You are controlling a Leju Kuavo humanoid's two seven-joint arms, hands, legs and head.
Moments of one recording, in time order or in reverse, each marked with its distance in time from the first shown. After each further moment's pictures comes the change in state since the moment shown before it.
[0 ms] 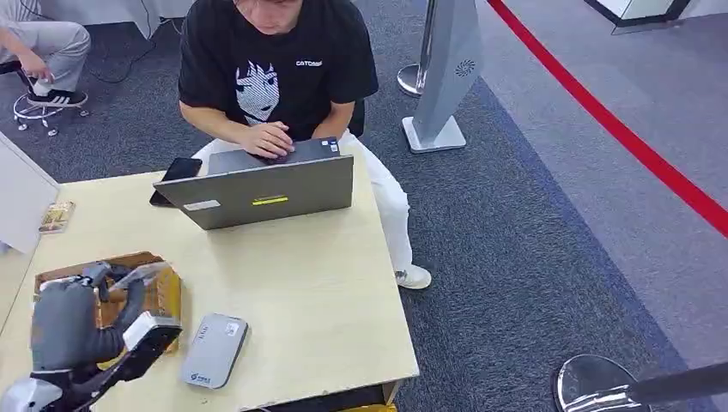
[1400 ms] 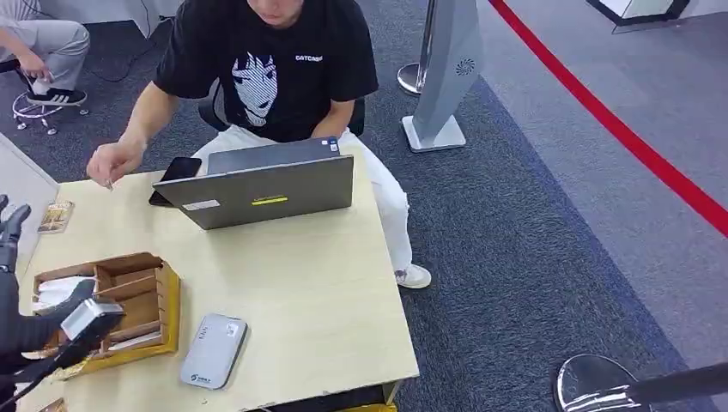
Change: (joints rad) left arm 0.019 0.082 0.209 -0.035 -0.101 -0.040 -0.133; right arm 0.011 0.000 -0.002 0.001 -0.074 -0.019 -0.012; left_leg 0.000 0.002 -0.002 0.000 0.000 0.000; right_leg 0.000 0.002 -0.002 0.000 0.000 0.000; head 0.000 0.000
